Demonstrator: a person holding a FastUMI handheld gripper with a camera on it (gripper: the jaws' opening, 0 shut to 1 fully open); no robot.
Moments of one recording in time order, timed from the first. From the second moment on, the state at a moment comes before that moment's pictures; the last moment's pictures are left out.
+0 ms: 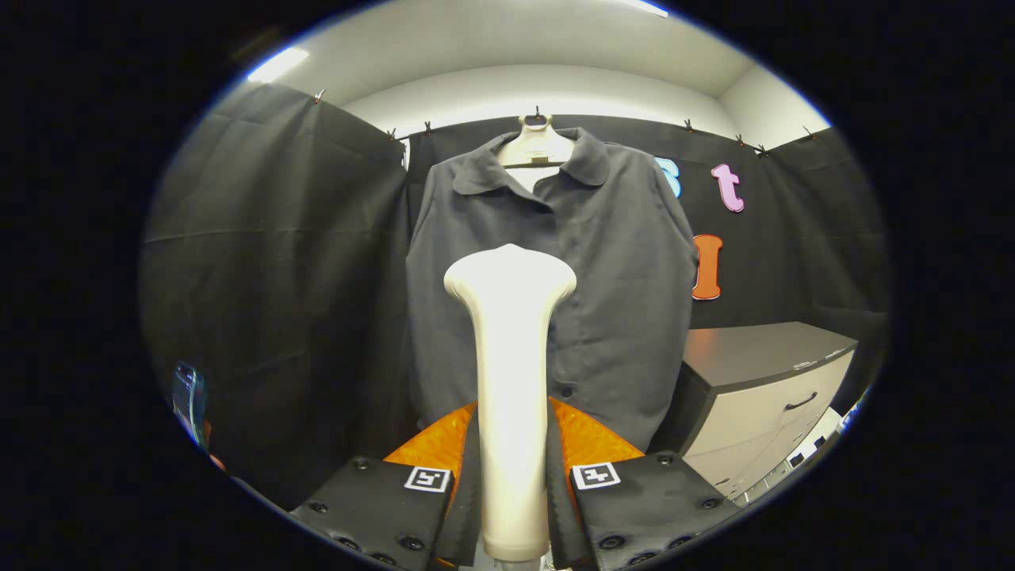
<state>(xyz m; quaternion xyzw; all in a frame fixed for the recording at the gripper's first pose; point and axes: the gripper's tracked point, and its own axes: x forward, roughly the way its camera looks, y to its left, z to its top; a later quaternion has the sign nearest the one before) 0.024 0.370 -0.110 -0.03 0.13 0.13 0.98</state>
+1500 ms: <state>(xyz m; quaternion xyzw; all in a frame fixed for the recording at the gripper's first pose) -0.003 0.149 -0.063 -0.03 0.08 0.06 0.99</state>
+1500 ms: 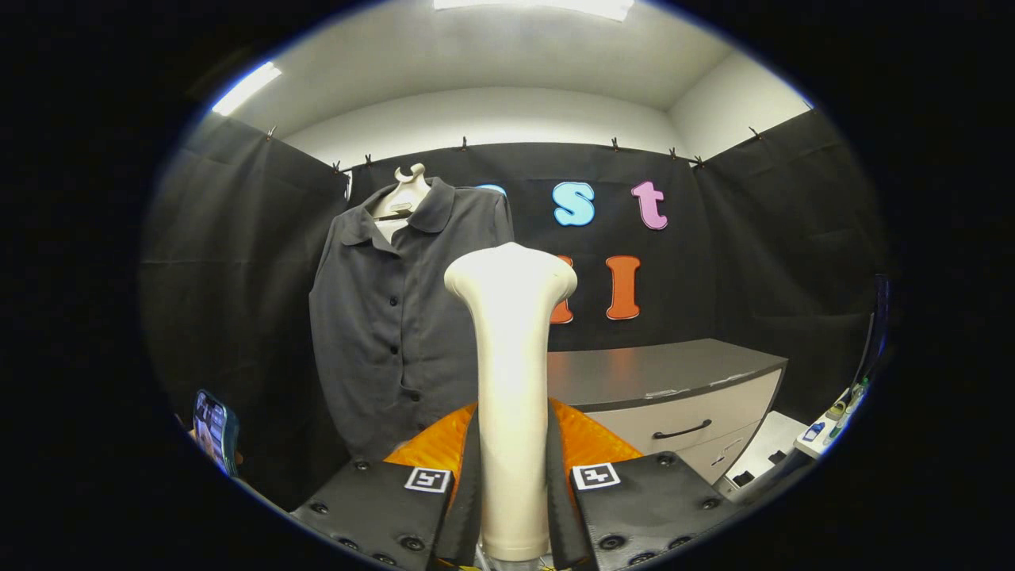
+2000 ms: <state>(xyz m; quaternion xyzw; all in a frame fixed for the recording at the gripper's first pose) -0.019 0.157 -0.062 -0.02 0.07 0.07 0.99</state>
